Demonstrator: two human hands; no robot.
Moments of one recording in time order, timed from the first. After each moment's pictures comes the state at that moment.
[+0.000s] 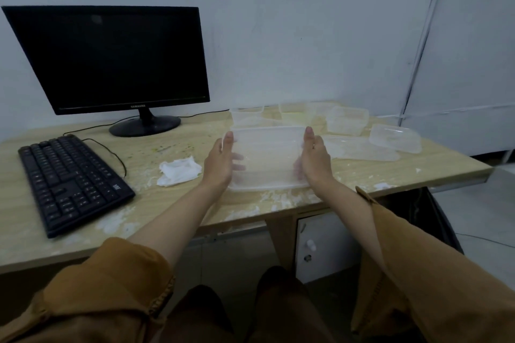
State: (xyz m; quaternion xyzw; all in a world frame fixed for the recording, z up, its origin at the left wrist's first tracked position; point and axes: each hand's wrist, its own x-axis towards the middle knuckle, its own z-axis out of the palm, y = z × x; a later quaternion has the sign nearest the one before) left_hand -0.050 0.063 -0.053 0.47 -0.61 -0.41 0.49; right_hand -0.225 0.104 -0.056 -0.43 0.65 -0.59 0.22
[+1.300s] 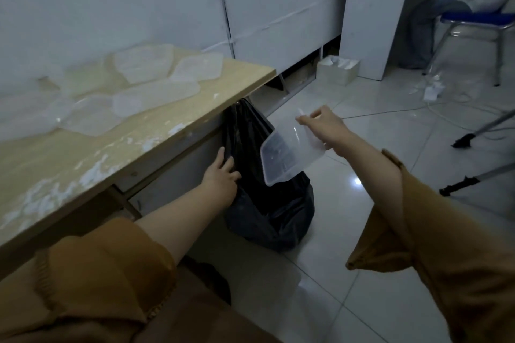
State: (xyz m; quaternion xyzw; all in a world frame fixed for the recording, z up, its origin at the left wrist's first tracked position) left_hand -0.329 0.206 -0.168 0.08 -0.86 0.37 -0.34; right_hand -0.518 0.346 -0.140 -0.21 0.85 -0.45 0.17
